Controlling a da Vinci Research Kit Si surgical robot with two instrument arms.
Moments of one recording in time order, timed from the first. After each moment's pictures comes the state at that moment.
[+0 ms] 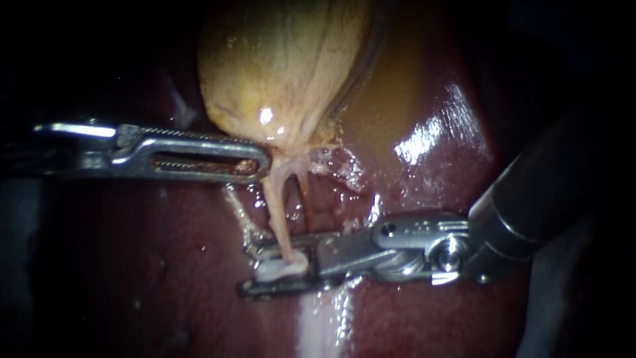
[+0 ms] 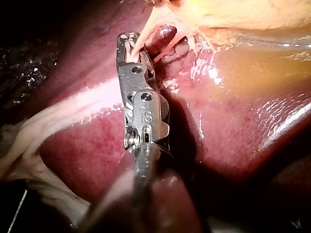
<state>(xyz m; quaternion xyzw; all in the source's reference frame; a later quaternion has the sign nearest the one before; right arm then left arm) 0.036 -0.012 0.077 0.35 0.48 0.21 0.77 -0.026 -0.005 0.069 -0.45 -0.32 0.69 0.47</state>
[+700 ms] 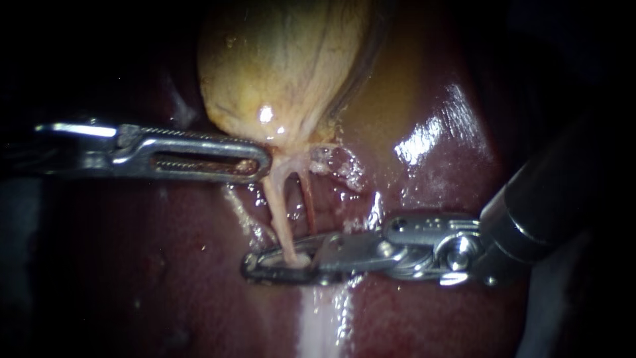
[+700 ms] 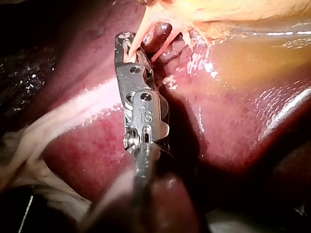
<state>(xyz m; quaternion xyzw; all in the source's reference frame) 0.036 -0.012 0.077 0.36 0.47 0.22 0.77 -0.026 -0.005 0.069 -0.45 -0.32 0.69 0.47</state>
